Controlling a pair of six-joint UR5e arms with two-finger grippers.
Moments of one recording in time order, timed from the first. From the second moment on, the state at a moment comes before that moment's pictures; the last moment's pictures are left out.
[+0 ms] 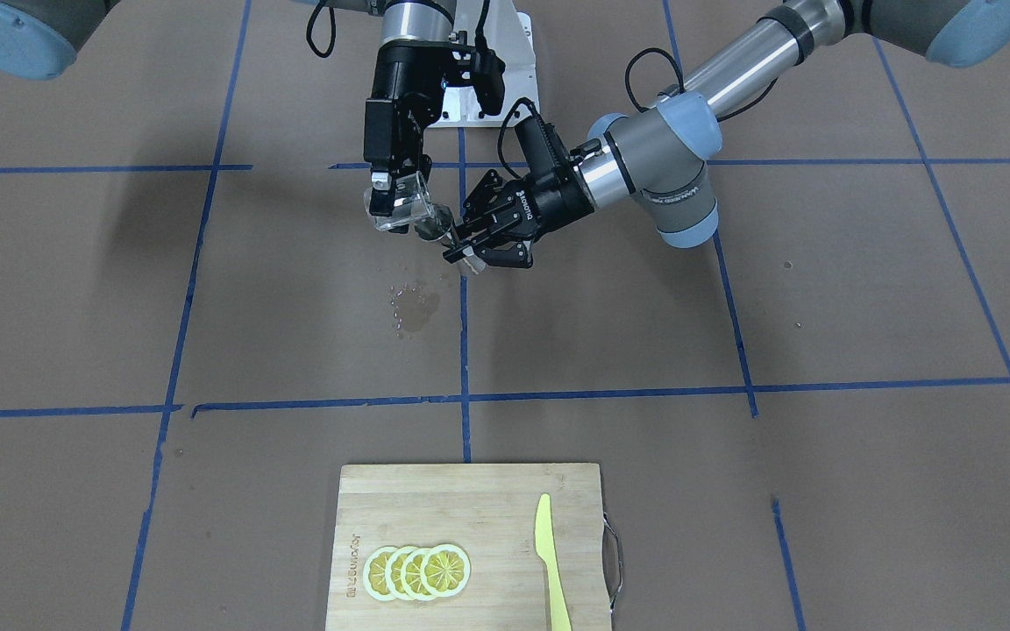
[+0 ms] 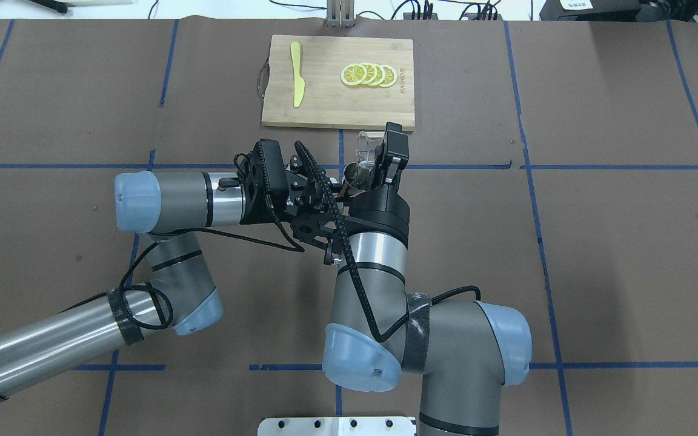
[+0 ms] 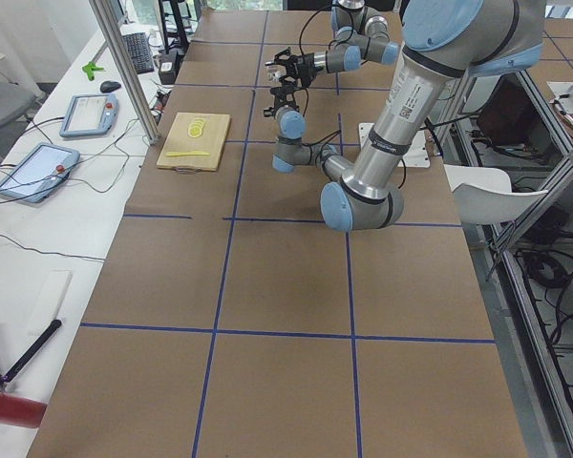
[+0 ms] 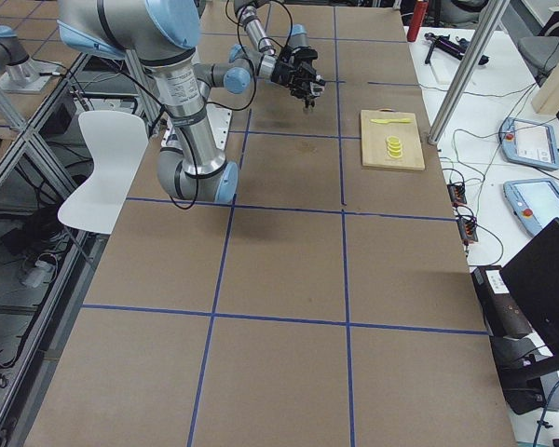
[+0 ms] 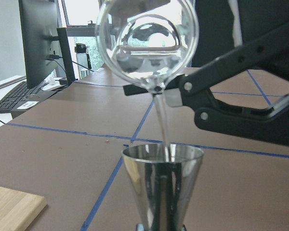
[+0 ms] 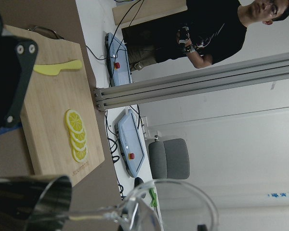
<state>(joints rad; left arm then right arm) -0.54 -2.21 -1.30 -3.14 -1.84 -0.25 0.20 -0.91 1.89 -1.84 0.40 0.19</state>
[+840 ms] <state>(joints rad) -0.54 -2.21 -1.30 -3.14 -1.84 -0.25 0.21 -0.91 1.89 -1.84 0.39 0.16</state>
